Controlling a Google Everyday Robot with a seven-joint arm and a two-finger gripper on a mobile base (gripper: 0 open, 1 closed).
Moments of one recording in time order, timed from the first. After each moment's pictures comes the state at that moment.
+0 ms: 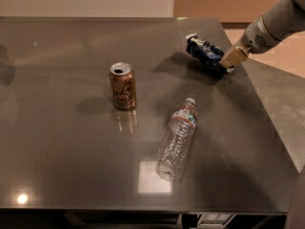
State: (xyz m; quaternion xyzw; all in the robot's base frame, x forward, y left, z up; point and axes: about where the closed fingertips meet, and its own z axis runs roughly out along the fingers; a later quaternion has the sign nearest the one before) arm 0.679 -0.240 0.882 -0.46 0.84 0.11 0.28
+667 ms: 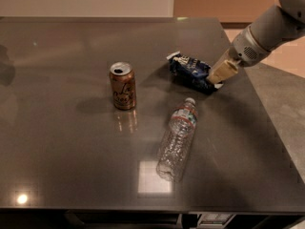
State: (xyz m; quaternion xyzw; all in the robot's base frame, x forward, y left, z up) arm 0.617 -0.187 0.871 -0.51 0.81 0.15 0.24
